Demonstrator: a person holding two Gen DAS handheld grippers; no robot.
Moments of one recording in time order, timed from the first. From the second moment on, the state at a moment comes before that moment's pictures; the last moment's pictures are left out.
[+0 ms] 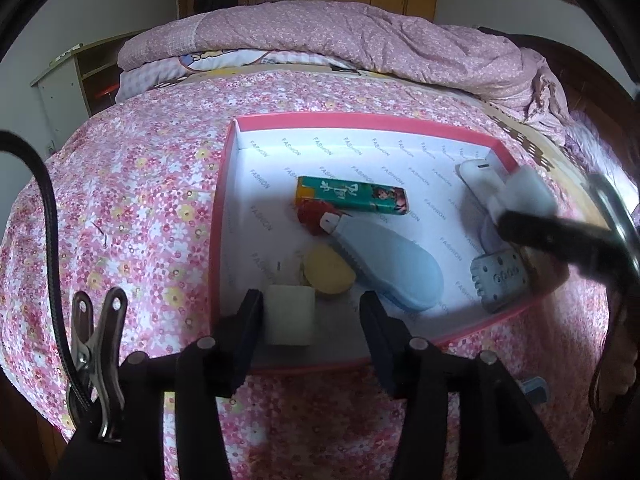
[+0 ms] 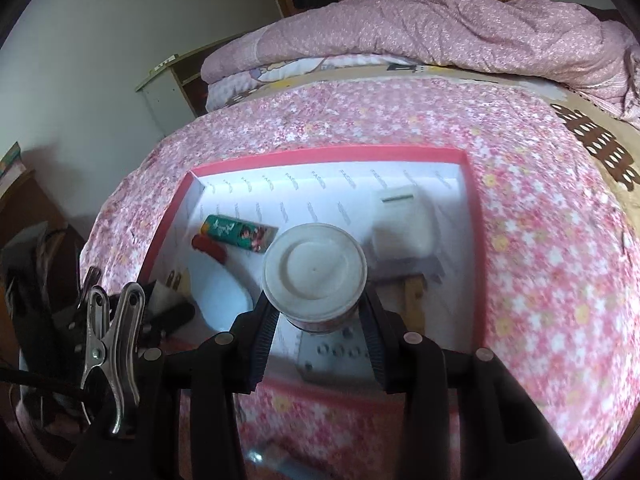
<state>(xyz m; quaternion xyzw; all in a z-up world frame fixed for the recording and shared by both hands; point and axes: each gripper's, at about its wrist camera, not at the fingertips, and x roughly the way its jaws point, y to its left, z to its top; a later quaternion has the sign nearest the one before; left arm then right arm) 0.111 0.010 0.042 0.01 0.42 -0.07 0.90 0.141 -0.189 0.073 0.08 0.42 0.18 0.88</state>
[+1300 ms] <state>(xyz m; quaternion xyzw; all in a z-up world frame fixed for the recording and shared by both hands) 0.111 0.002 0.041 0.01 0.42 -0.05 0.91 0.208 -0.150 0.061 0.02 0.43 0.16 0.89</state>
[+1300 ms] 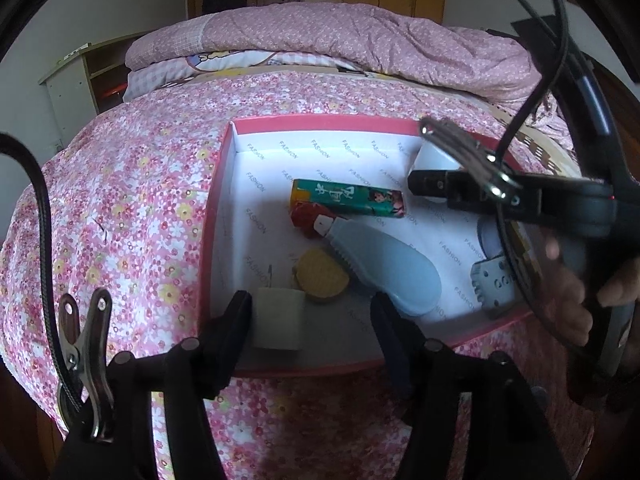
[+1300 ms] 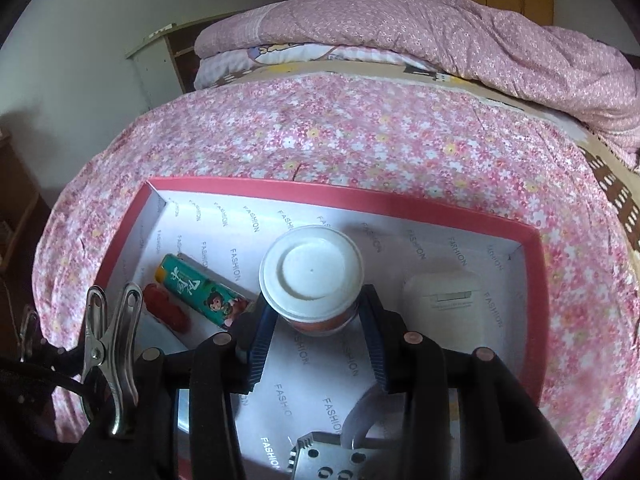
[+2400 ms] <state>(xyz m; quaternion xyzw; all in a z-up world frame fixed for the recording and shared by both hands) 0.100 0.003 0.054 0.01 0.41 -0.06 0.91 0.145 -0.147 0.095 0.03 0.39 0.21 0.90</state>
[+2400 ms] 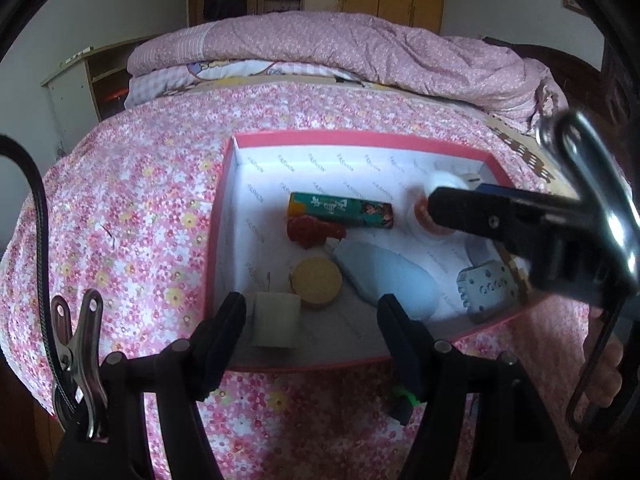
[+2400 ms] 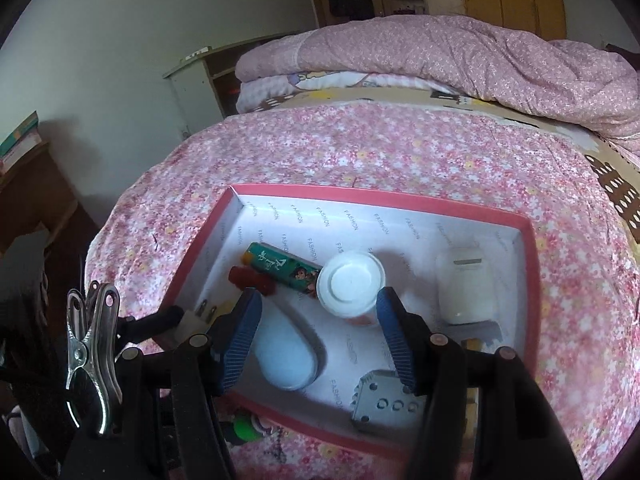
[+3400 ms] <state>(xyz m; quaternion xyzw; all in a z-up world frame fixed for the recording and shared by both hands) 0.060 0.002 0.071 0.01 0.40 -0.09 0.91 0.077 -0.201 0.096 0.06 0.38 0.17 0.91</state>
